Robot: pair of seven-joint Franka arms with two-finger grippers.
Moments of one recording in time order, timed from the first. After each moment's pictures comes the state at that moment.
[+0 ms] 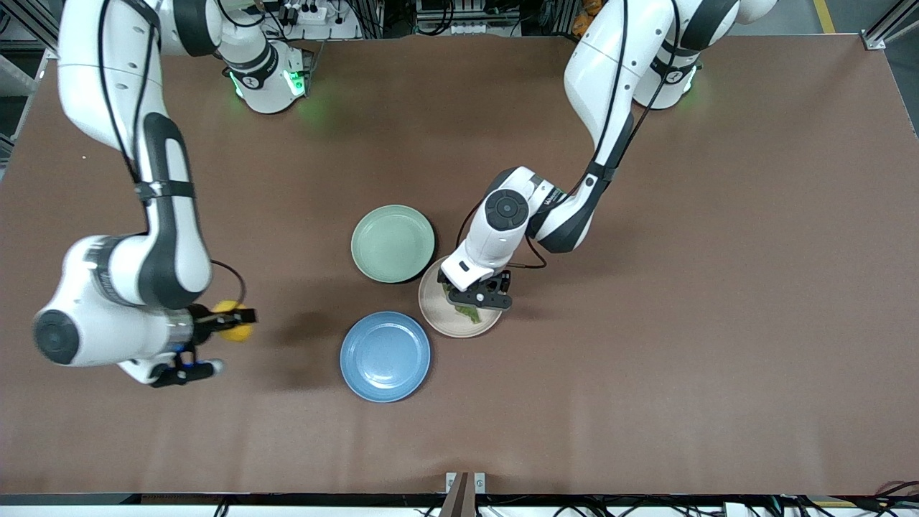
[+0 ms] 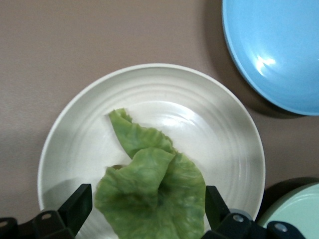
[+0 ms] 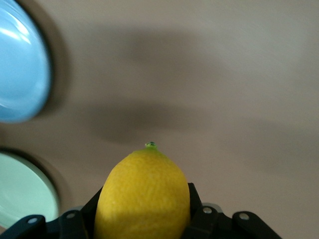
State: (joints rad) left arm -0.73 0.85 0.01 -1.45 -0.14 2.50 -0.53; right arm 0.25 0.74 -0.34 -1.23 0.32 1.63 -0.29
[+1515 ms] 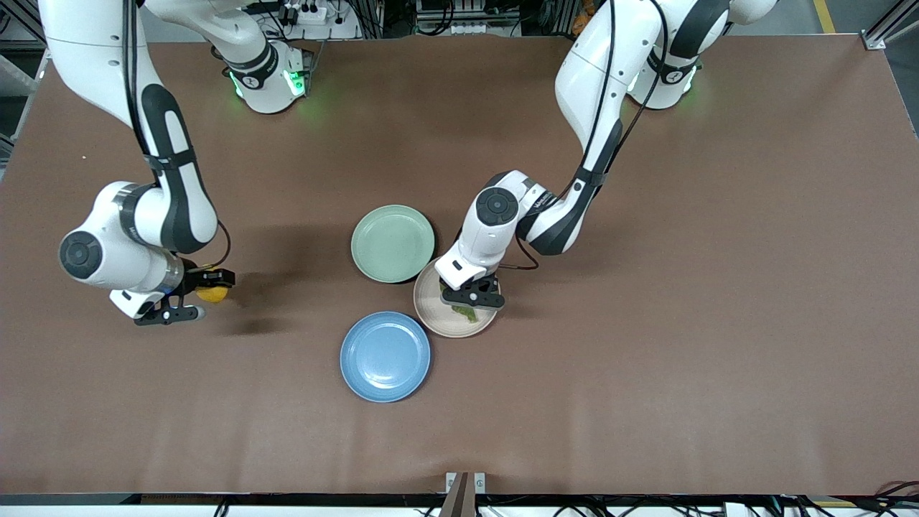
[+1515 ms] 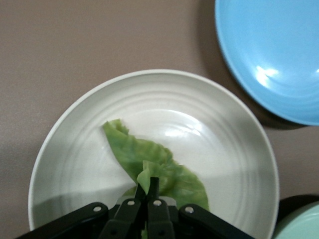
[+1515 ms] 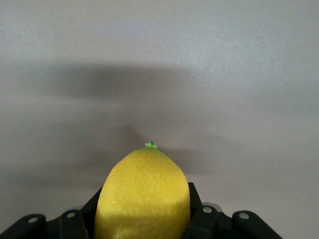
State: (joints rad) left arm -0.75 0.88 0.02 -1.43 -0.08 2.57 -0.60; right arm 0.35 0.48 -0.41 -2.00 0.26 2.30 -0.33
